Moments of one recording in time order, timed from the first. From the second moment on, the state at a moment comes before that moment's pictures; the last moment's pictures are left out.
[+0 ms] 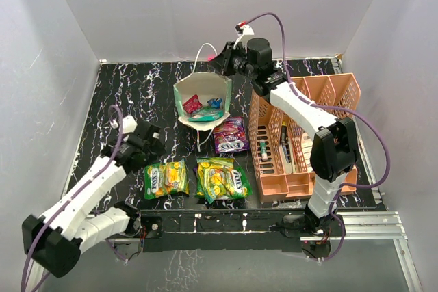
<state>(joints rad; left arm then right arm) -0.51 1.00 0.78 -0.97 -0.47 -1.01 0.47 1.82 1.63 0.07 -0.30 0.48</state>
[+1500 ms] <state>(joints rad) -0.64 1.37 0.79 0.03 0.14 0.72 0.60 1.70 1.39 0.18 -0.39 0.43</state>
